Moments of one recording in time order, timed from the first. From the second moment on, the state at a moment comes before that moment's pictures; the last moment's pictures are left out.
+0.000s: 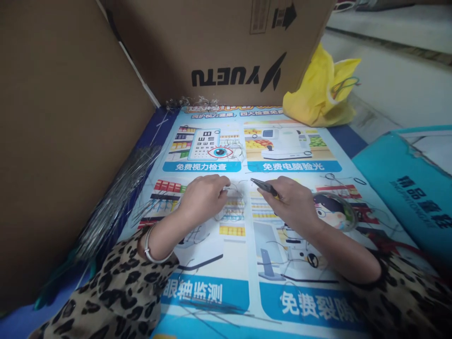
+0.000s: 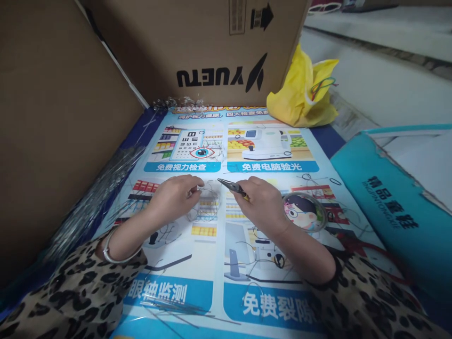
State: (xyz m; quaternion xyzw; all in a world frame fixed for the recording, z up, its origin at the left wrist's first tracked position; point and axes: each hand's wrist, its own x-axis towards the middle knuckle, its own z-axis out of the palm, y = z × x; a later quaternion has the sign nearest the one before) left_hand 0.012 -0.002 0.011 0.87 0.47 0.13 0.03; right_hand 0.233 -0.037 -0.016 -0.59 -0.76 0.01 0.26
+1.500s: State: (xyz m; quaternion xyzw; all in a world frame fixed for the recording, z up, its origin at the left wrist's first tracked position) left_hand 0.006 0.000 0.000 0.83 0.40 0.27 0.29; right_hand 0.231 -0.037 -0.023 -0.55 -0.81 -0.12 0.16
